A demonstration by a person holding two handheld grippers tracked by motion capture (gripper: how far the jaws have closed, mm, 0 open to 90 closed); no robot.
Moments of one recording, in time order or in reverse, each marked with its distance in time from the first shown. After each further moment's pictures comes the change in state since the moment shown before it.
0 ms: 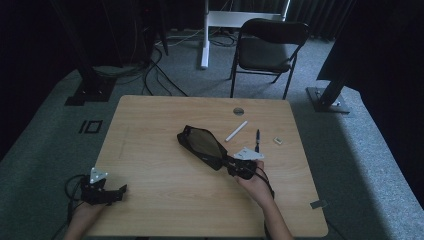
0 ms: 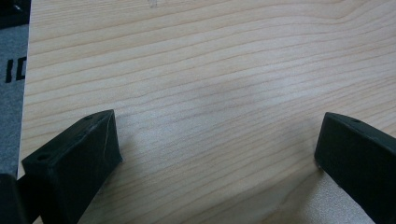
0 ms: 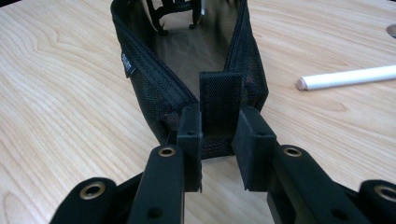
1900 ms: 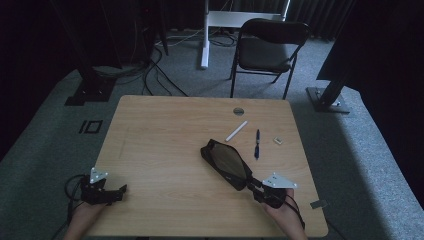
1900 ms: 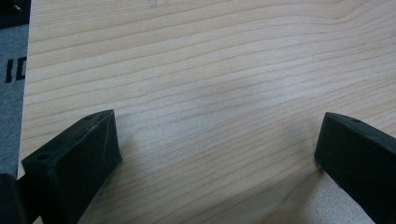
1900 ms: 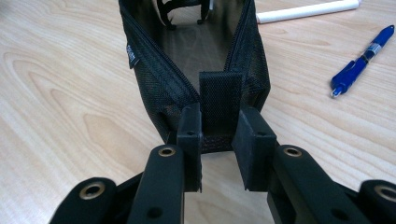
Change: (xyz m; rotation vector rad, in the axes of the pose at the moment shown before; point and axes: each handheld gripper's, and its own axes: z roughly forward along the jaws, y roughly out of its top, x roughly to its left) left arm 0.000 0.000 0.000 0.000 0.000 0.001; right arm -0.002 -0.062 -0.093 0.004 -0.053 0.041
